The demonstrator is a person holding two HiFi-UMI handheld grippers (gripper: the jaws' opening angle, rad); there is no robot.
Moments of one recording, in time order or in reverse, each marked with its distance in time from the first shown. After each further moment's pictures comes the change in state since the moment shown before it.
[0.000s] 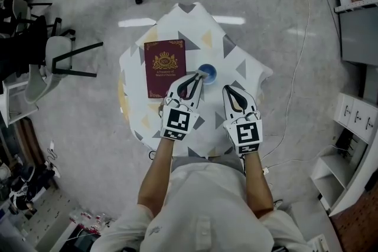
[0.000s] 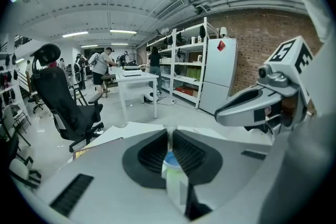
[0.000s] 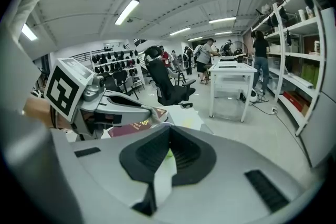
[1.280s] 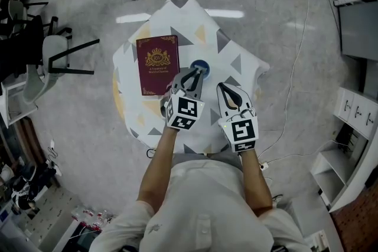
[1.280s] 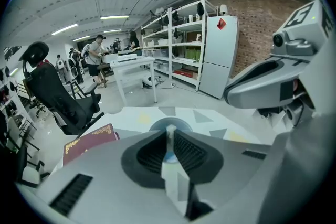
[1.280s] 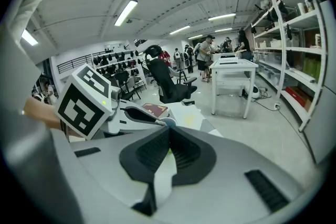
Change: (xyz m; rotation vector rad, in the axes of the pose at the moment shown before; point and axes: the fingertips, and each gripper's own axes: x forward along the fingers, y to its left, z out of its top) left arm 0.040 -0.014 -0.044 0.059 0.212 0.019; right arm 0.001 -0.001 -0.013 0.027 0.012 0.031
